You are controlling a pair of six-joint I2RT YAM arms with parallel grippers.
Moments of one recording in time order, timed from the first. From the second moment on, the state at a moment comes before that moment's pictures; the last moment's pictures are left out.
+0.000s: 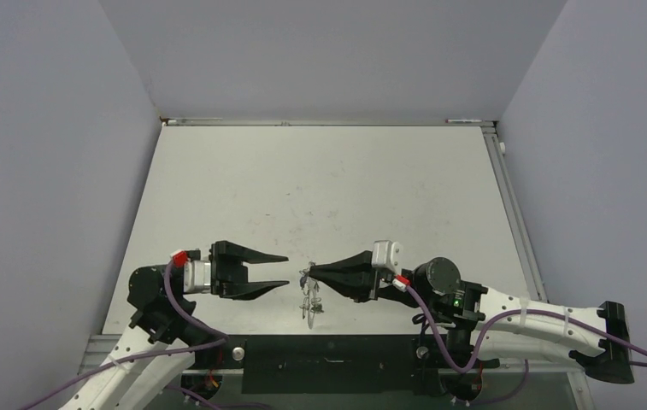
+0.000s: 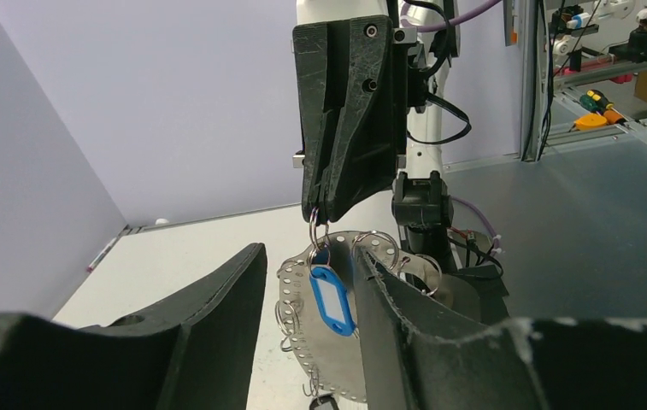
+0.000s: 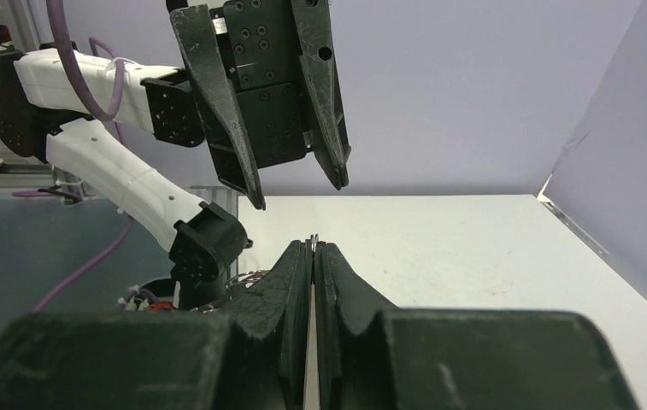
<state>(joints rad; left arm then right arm) -0.59 0.41 0.48 0.46 0.91 -0.23 1.27 0.81 0.62 0.46 -0.16 -0.07</state>
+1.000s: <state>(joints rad) -0.59 0.54 0.46 0.63 0.96 -0.36 1.28 0.85 0.62 0.50 -0.19 -0.06</state>
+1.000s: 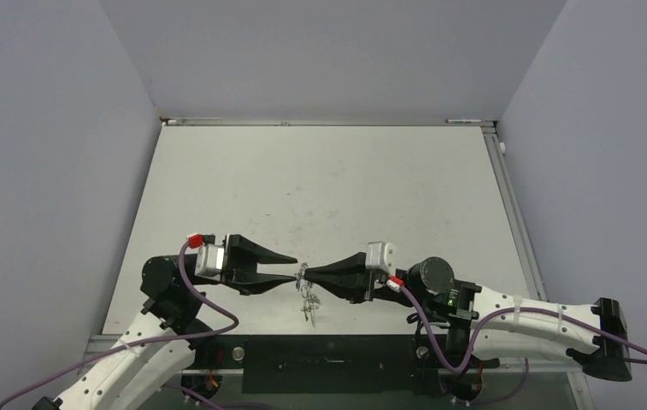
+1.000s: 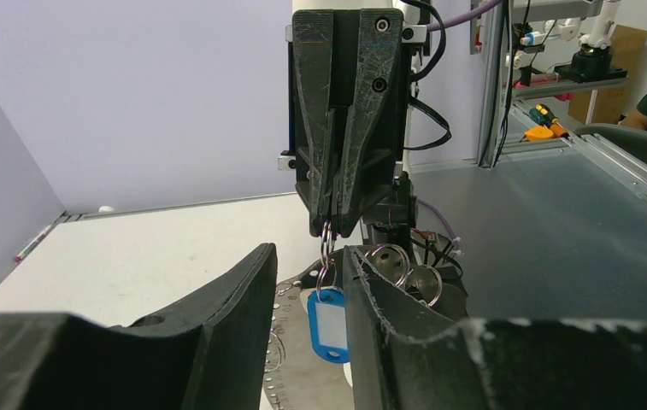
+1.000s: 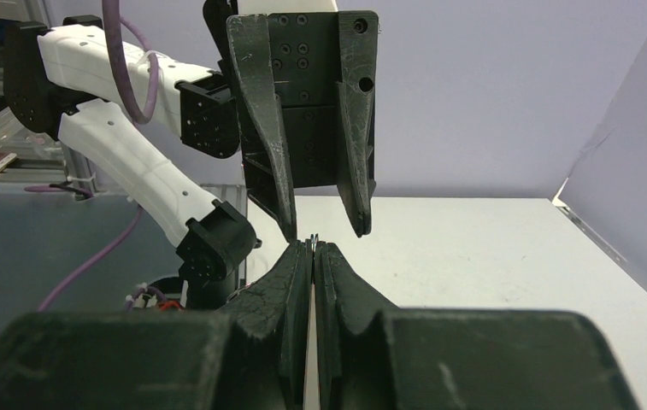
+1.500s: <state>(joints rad) -0.60 0.57 0.46 0.63 0.97 -0.36 1.28 0.86 0.62 0.52 -0.20 -0.06</state>
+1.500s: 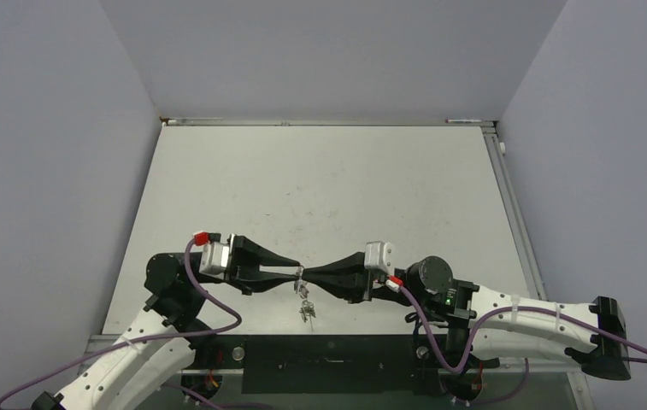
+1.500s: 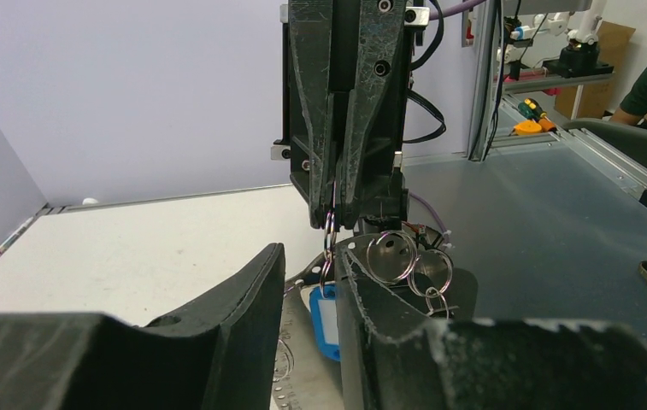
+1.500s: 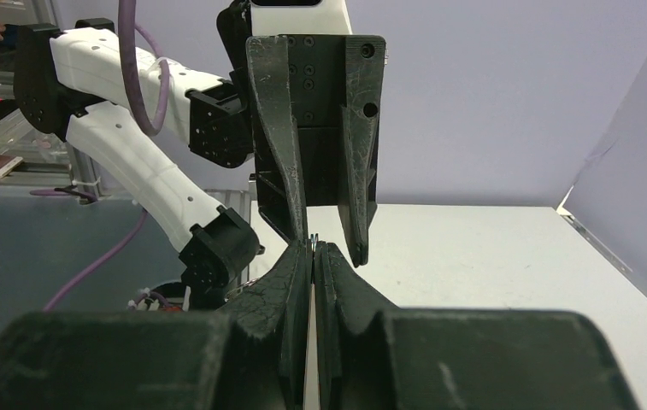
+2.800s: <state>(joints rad) -0.61 0.49 0.54 0.03 0.76 0.02 1.28 0.90 1.02 -0.16 0.12 -0.11</state>
